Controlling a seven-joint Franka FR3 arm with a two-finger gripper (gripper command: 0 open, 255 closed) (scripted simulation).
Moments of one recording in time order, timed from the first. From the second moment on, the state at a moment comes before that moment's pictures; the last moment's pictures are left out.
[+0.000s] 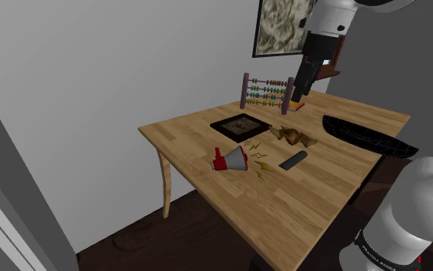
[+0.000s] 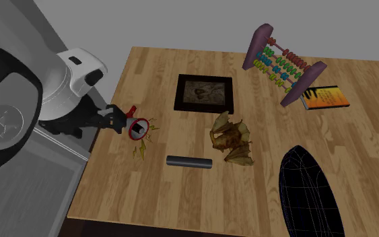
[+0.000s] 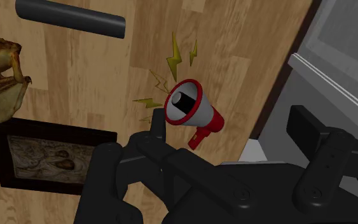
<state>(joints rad) 0.00 -0.77 0.06 -2.27 0.08 1.60 -0.17</state>
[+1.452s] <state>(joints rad) -0.09 -0.45 -0.24 -2.46 -0.11 2.13 -0.60</state>
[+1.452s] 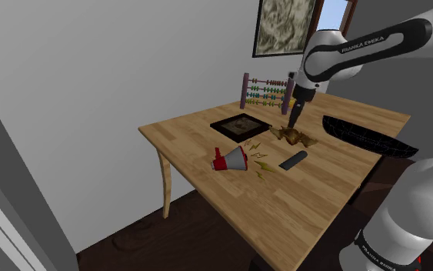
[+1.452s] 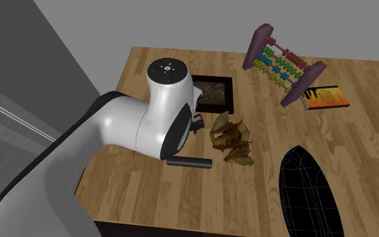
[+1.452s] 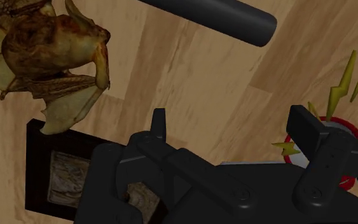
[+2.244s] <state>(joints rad) -0.10 -0.04 -0.40 -2.31 -0.02 2.41 -0.91</state>
